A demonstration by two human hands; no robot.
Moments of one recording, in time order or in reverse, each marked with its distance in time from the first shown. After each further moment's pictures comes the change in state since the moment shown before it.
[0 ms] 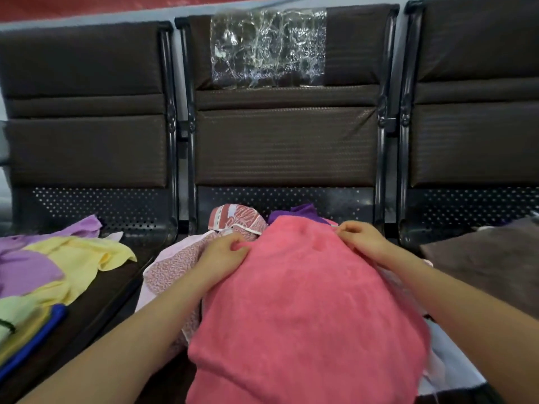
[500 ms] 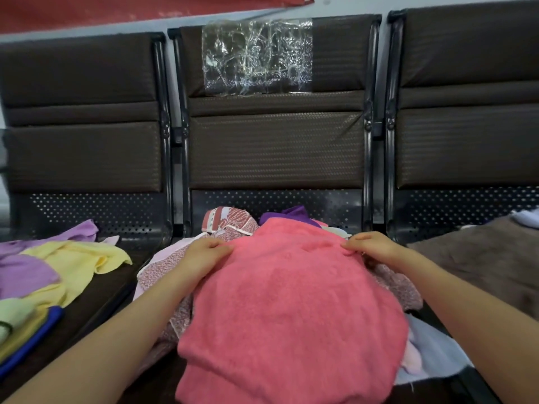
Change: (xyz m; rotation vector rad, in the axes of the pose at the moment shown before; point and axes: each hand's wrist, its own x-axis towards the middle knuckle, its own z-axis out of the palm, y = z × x) left_hand -0.011 -0.004 -0.012 -0.348 0.026 -0.128; right_hand -0.017 0.016 -0.042 0.028 -0.103 0.165
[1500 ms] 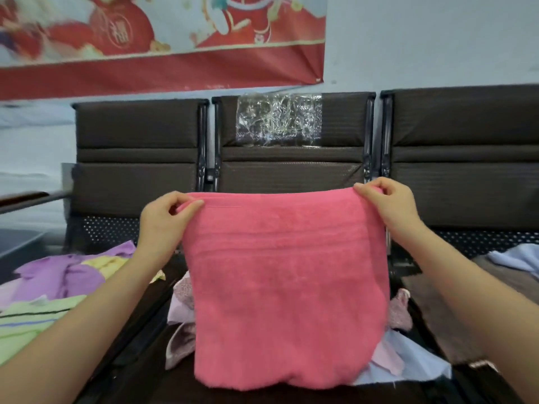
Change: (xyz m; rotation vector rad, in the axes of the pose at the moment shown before) left_hand -0.097 0.101 -0.126 0.061 0.635 0.592; right_hand -0.110 -0.169 -0.027 0.180 0.529 -0.599
